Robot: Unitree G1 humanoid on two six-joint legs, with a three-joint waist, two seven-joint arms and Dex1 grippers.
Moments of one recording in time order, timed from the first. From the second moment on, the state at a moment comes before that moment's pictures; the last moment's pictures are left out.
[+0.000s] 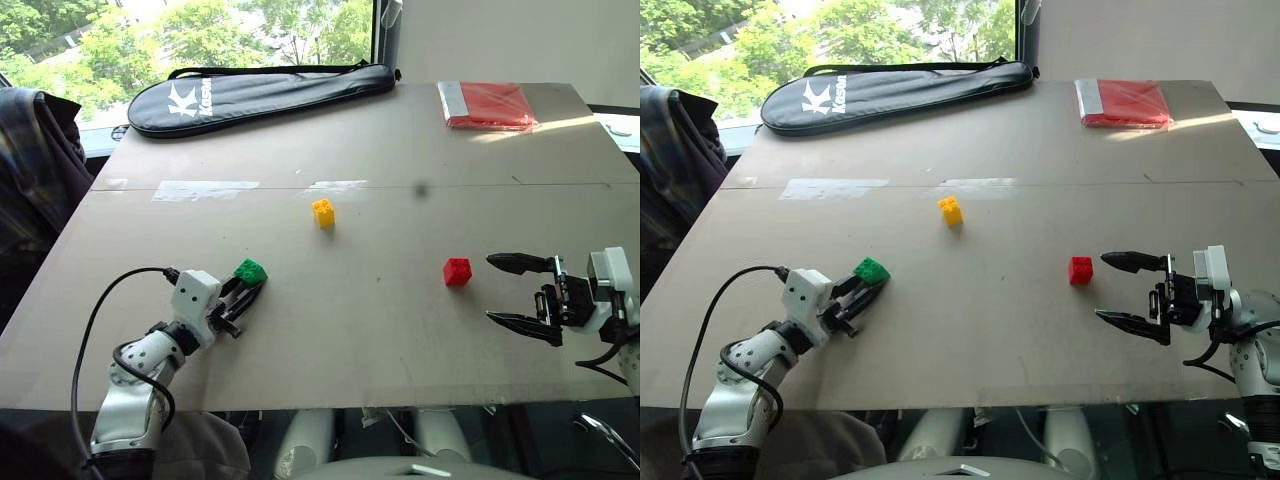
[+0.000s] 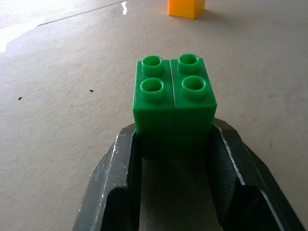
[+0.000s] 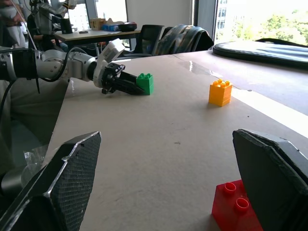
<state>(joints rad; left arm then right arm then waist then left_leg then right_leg) 0.11 0.51 0.22 -0.04 -0.28 0.01 -0.74 -0.09 -0.69 -0.21 0.05 0.71 0.02 1.50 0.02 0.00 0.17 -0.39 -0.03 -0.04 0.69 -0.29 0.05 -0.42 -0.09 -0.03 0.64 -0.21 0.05</state>
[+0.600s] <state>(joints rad) -0.48 0.49 -0.16 0.29 -0.29 -0.05 -1.29 -0.05 -0.69 -0.26 0.02 0.73 0.06 1.47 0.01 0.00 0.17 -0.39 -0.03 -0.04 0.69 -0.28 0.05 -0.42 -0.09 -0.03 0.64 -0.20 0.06</state>
